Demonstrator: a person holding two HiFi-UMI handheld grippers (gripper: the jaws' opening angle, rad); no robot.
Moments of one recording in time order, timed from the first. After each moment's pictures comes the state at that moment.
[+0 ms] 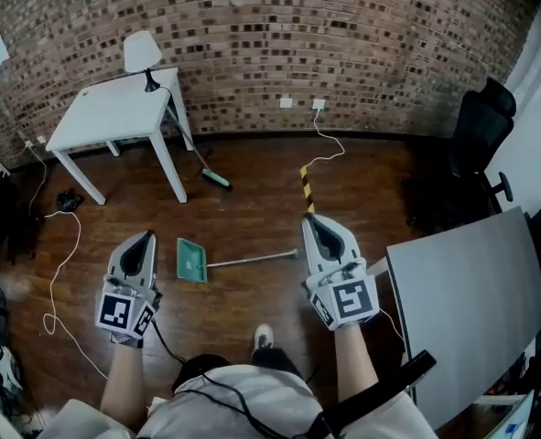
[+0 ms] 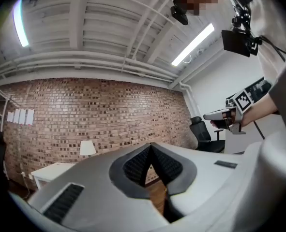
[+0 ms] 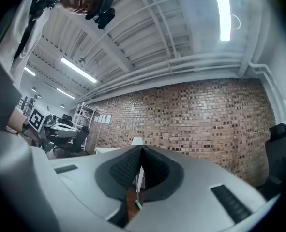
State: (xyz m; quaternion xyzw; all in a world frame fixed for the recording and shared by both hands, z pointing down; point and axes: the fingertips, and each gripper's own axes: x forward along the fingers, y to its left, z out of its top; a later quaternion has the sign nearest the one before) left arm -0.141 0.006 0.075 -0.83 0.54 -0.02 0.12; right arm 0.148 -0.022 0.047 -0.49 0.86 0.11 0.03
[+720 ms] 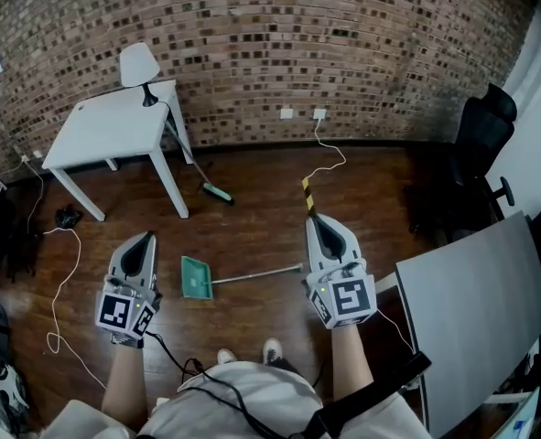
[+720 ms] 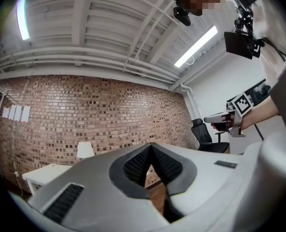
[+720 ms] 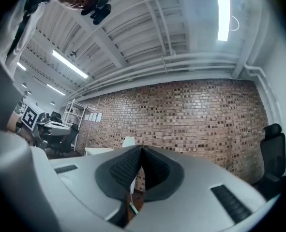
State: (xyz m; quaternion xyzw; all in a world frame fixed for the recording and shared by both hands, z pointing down) left arm -0.183 -0.067 0.063 -0.84 0.53 -0.01 0.11; right arm 0.119 -0.092 0.040 -0.53 0.84 0.10 0.04
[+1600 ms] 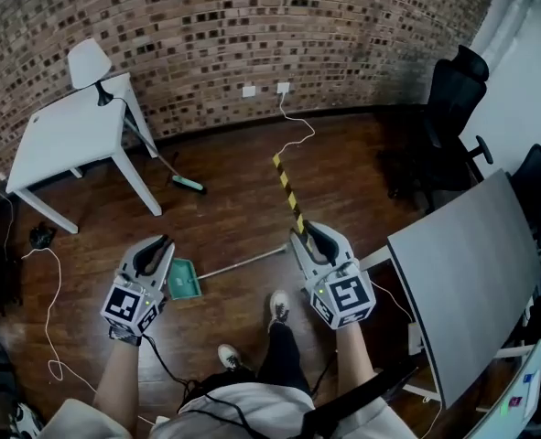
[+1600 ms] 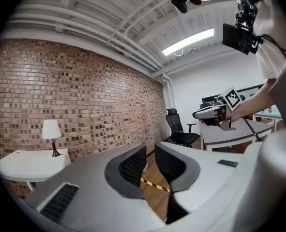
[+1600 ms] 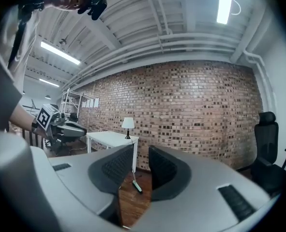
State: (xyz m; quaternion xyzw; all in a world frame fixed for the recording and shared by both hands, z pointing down) left arm -0.133 -0.130 0.155 -0.92 0.38 -0.09 0.05; right arm 0.124 -0.104 0.128 -0.55 0.84 0.01 -0.05
